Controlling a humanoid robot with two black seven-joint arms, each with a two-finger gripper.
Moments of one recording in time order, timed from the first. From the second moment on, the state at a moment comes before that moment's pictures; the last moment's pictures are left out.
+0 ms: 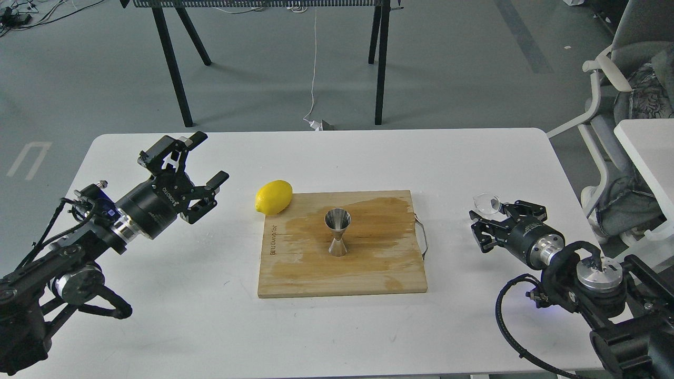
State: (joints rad) left arm -0.38 0.55 -0.79 -1.08 0.56 -0.49 -0.49; right arm 0.25 -0.33 1.13 1.16 0.30 -0.13 -0.20
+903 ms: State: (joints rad) left arm -0.38 0.55 -0.79 -1.08 0.56 -0.49 -0.49; right arm 0.60 -0.25 0.66 1.32 -0.10 -0.20 -0.21
